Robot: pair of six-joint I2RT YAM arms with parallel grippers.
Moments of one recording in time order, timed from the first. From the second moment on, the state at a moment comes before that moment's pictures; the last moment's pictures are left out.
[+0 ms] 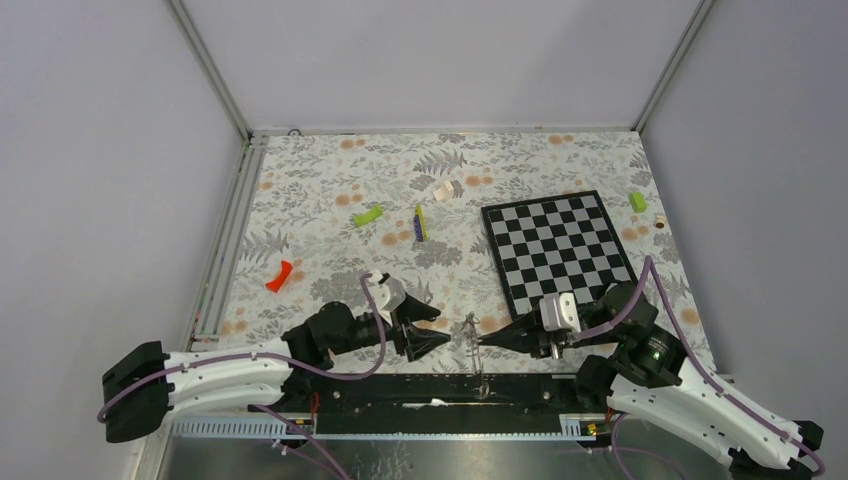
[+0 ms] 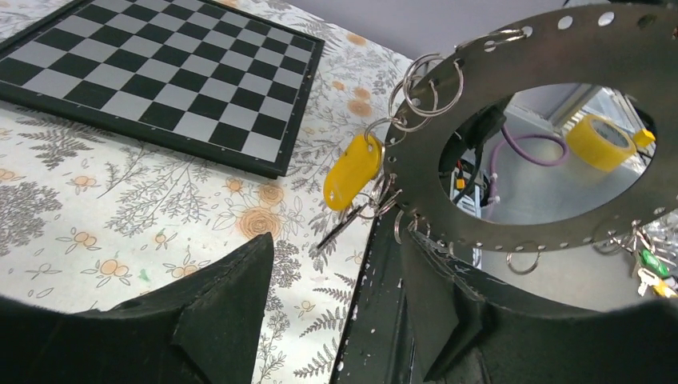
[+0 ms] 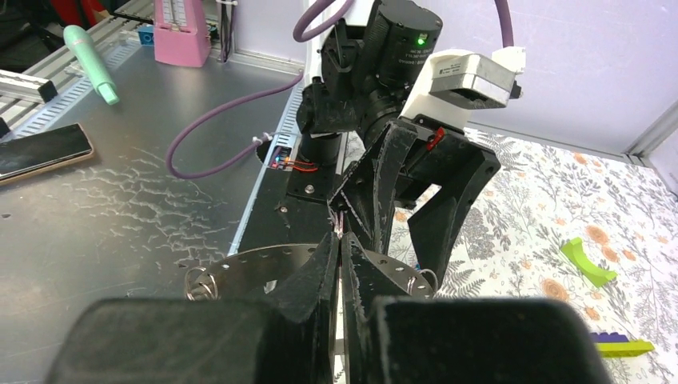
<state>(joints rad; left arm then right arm) -1.14 0.80 0.22 0.60 0.15 -0.33 0.95 0.41 0.59 -0.14 -0.72 -0.15</state>
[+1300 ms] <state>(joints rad) -1.29 0.96 0.25 0.71 0.02 0.01 0.95 0.44 0.59 -0.03 -0.83 -0.05</state>
